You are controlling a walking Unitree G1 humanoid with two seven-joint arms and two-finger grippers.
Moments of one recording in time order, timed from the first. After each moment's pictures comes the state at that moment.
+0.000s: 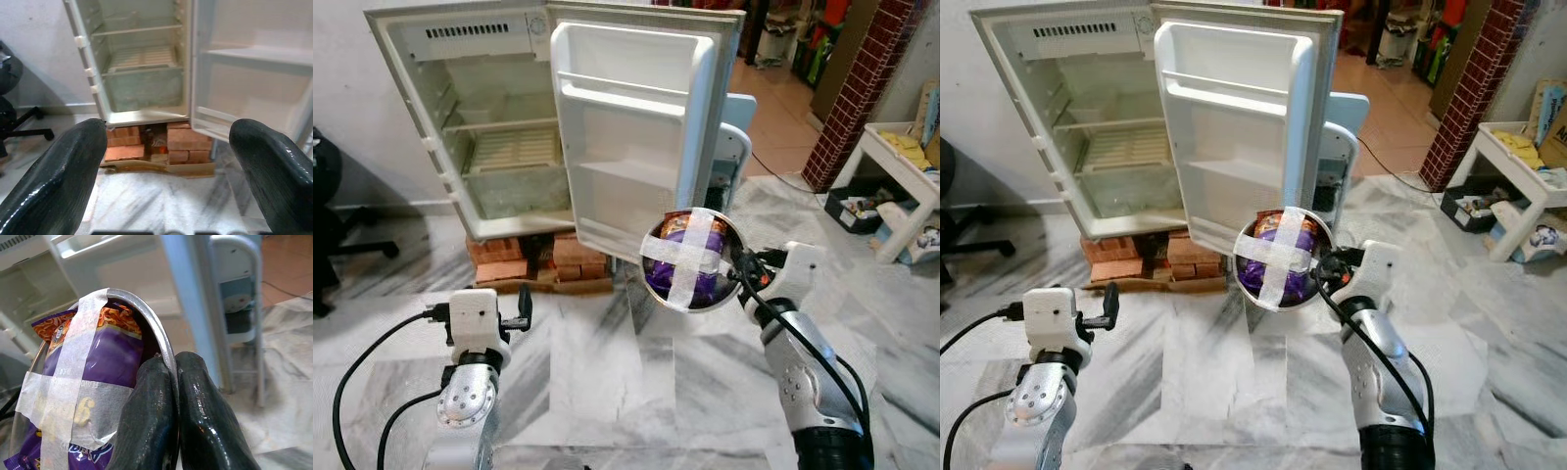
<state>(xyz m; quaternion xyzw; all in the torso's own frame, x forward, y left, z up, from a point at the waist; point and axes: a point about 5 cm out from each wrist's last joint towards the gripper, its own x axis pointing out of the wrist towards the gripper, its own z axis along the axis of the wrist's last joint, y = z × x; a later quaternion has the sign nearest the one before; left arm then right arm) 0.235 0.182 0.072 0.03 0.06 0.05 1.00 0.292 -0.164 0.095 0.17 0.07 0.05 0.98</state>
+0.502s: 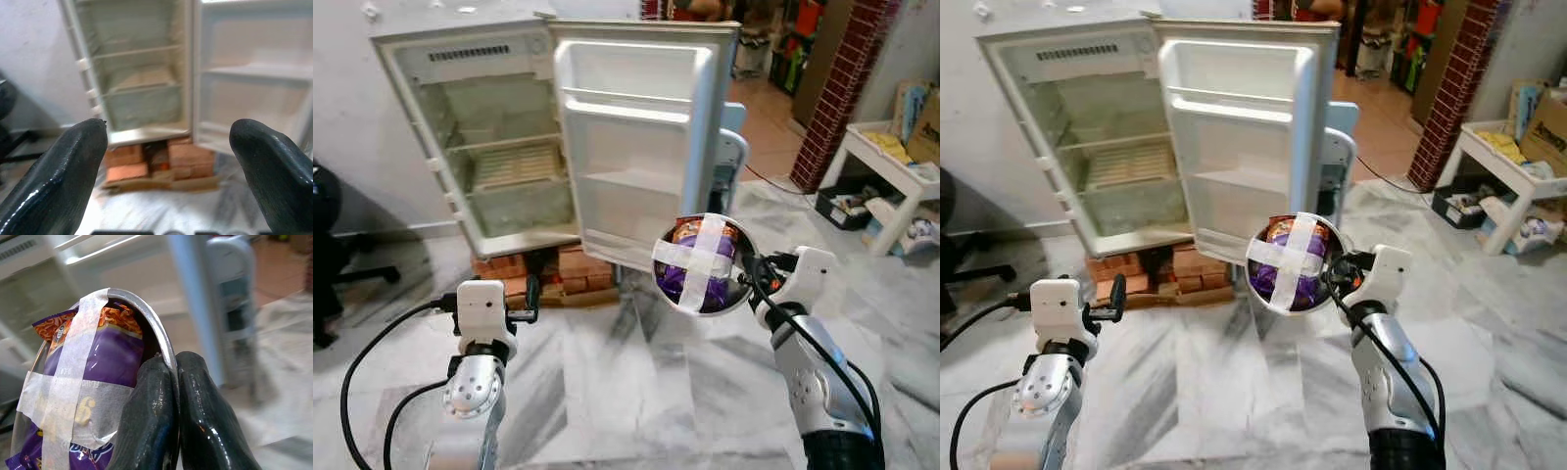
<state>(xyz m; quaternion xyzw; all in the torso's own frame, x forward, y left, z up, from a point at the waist) 0.240 0.180 0.077 0.03 0.05 0.04 1.00 0.288 -0.172 0.088 0.18 0.08 0.03 0.98</state>
